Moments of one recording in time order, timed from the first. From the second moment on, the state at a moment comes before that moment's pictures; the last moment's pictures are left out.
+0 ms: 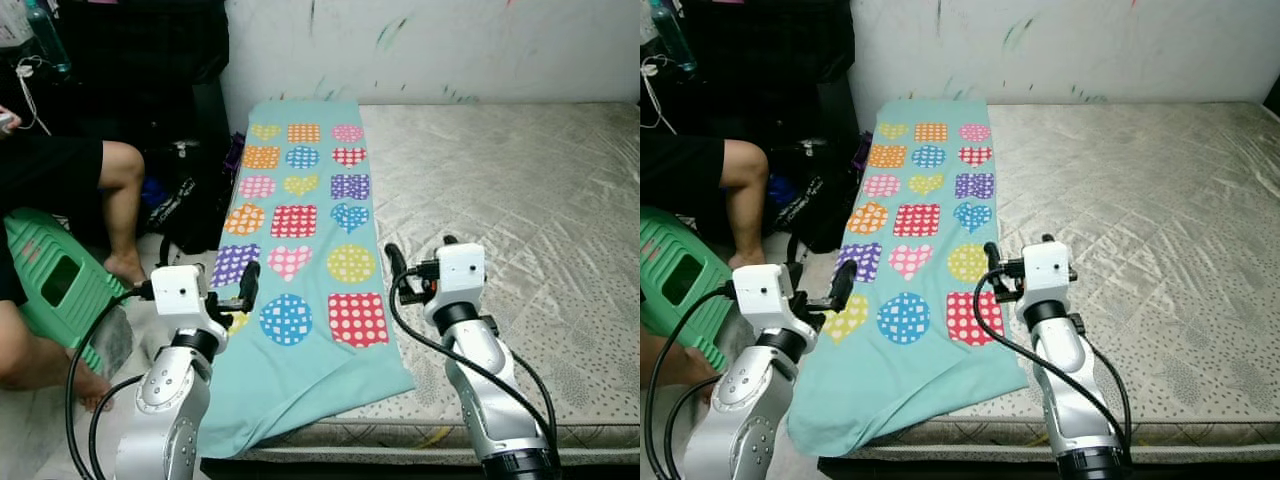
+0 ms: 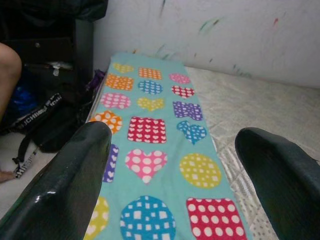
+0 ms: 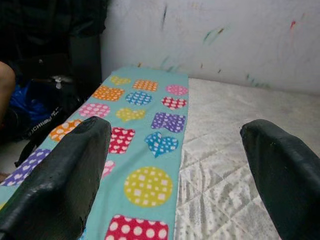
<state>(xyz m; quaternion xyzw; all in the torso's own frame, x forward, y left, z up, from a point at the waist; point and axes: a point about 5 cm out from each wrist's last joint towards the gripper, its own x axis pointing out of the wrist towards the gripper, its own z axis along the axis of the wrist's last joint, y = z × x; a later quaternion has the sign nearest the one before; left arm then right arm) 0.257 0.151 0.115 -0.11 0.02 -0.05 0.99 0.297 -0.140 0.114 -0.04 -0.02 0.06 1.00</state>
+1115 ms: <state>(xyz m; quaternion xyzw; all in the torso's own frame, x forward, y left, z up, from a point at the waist) 0.257 0.145 0.113 -0.11 0.03 -0.06 0.99 0.297 -0.152 0.112 -0.05 -0.02 0.04 1.00</state>
